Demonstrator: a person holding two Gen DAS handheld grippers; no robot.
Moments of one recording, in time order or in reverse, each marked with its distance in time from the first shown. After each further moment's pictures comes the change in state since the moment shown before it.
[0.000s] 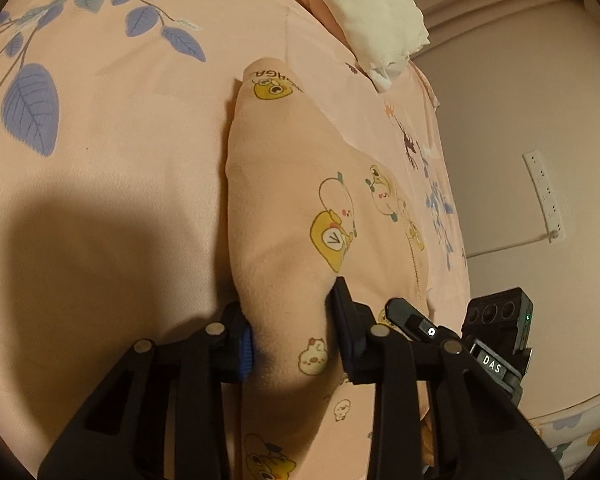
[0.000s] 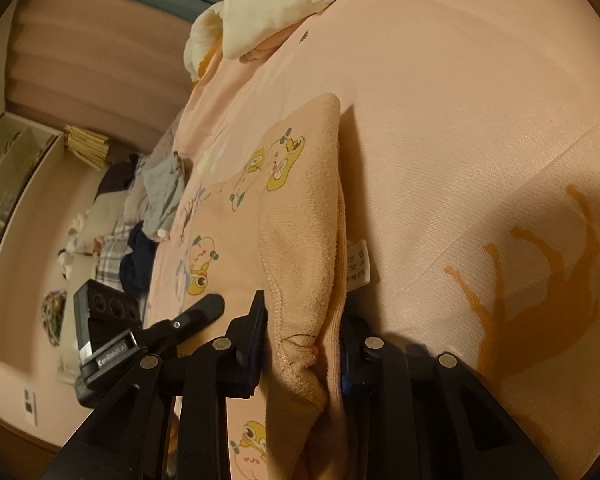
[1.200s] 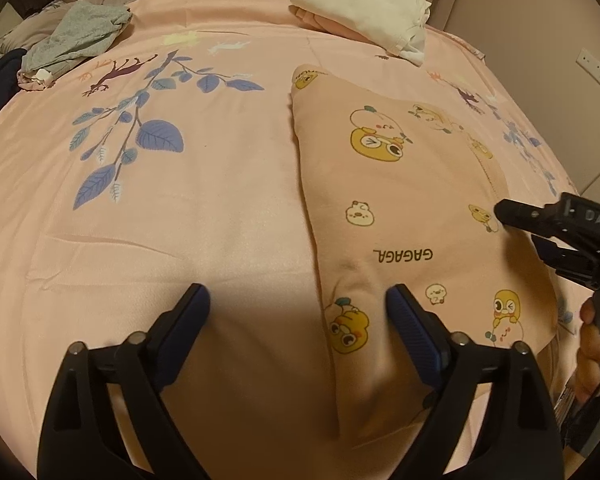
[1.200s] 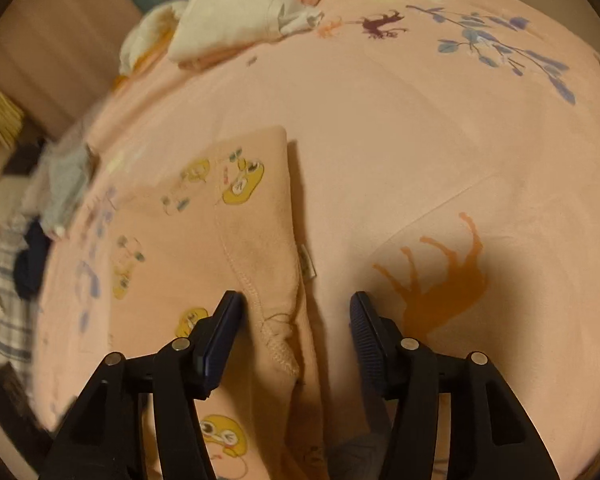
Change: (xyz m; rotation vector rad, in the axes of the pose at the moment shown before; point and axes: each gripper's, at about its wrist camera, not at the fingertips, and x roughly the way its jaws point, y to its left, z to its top) left arm -0.030 -0.014 -0.079 0.334 -0.157 0.499; right arm -0.018 0.034 -0.004 -0.085 -0.092 -0.467
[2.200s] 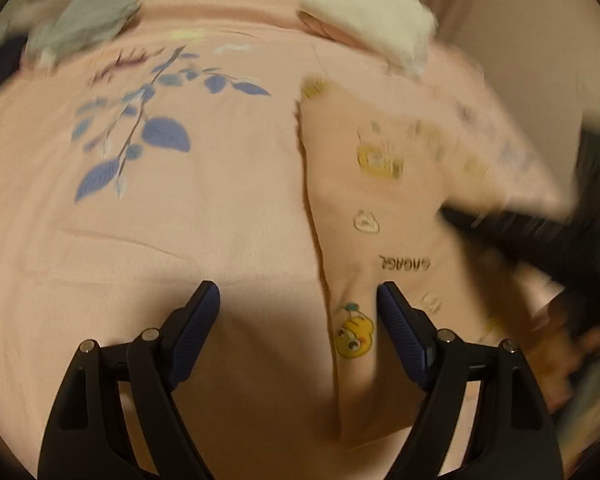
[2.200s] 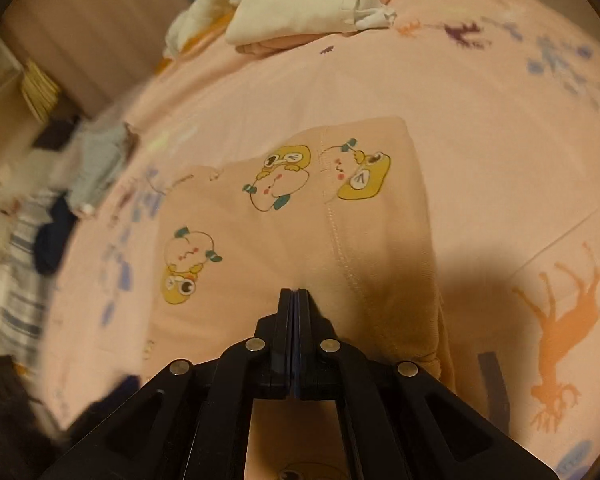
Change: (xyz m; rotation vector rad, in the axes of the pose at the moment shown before) left arm -0.002 0.001 0.002 0.007 -0.006 0.012; right arm 0.010 0.040 -0.005 -0.114 0.008 0.115
